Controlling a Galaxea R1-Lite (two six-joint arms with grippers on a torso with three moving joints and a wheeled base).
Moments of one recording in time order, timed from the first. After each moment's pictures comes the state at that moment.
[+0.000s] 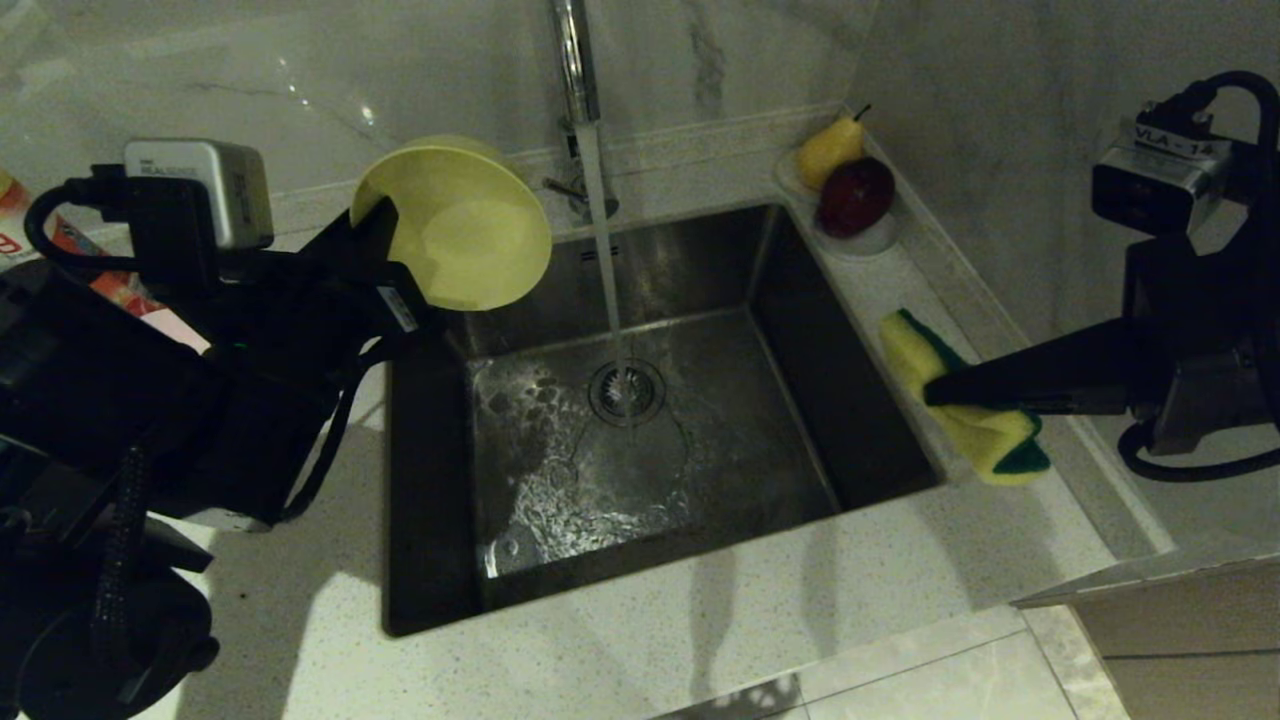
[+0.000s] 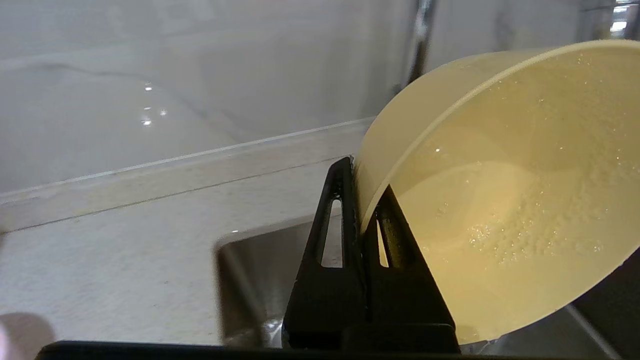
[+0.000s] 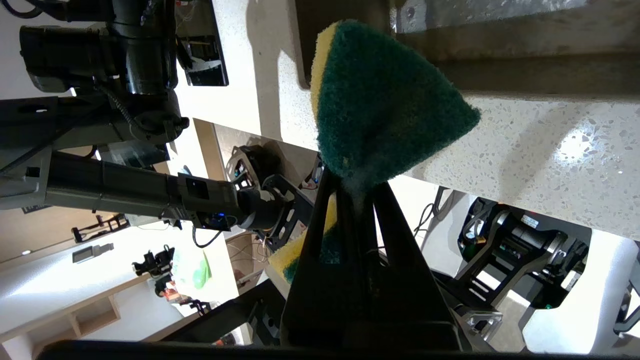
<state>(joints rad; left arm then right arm) -0.45 1.63 -0.65 -1.52 0.32 0.28 0.46 1.40 -1.45 0.55 0.52 0.56</state>
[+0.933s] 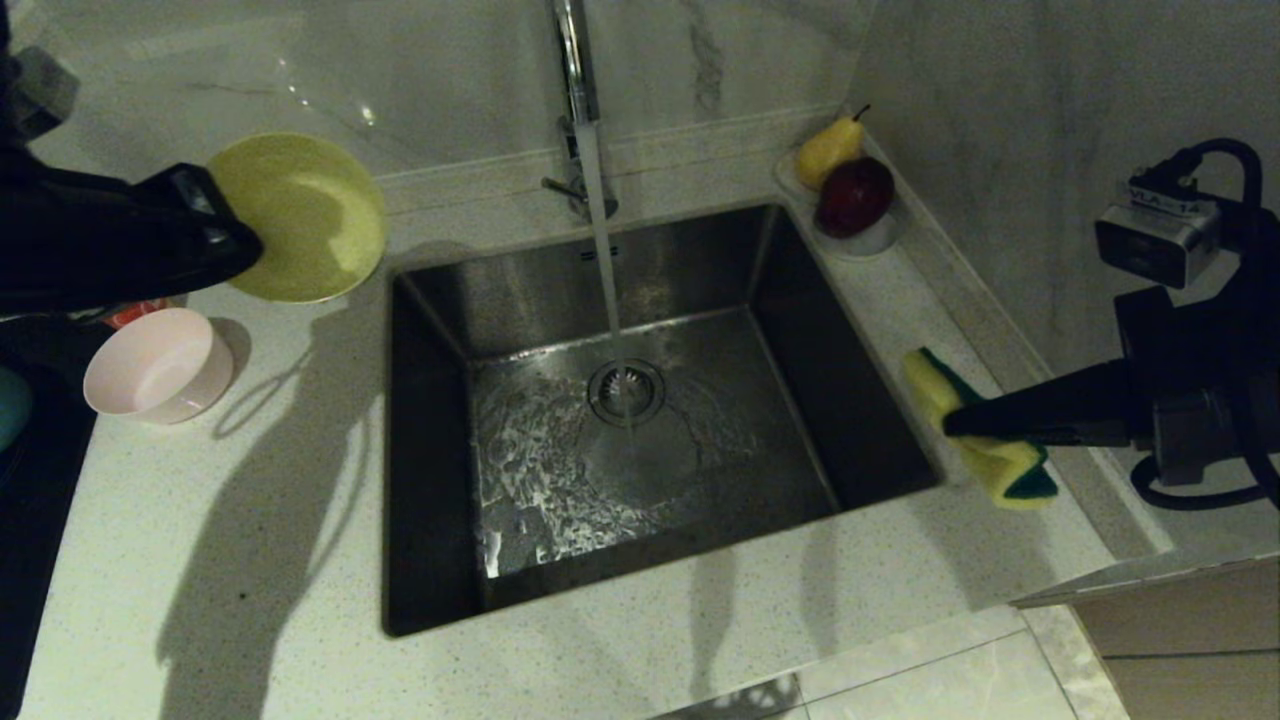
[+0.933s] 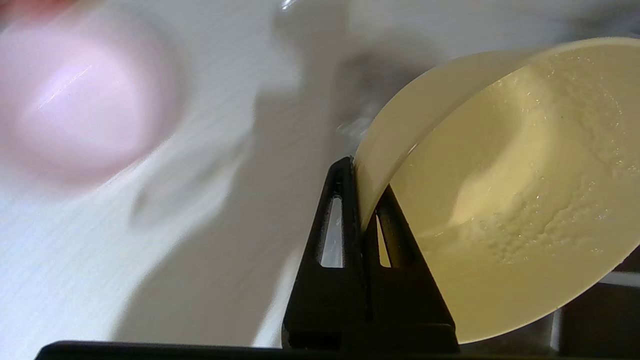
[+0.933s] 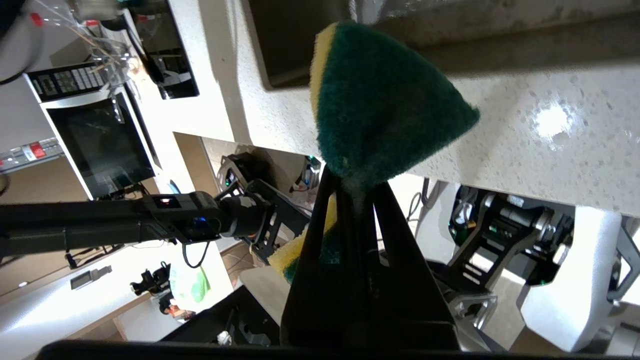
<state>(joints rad) -0.07 1.46 -1.40 0.23 0.22 -0.44 0.38 1.39 -1.36 0.55 0.52 0.55</state>
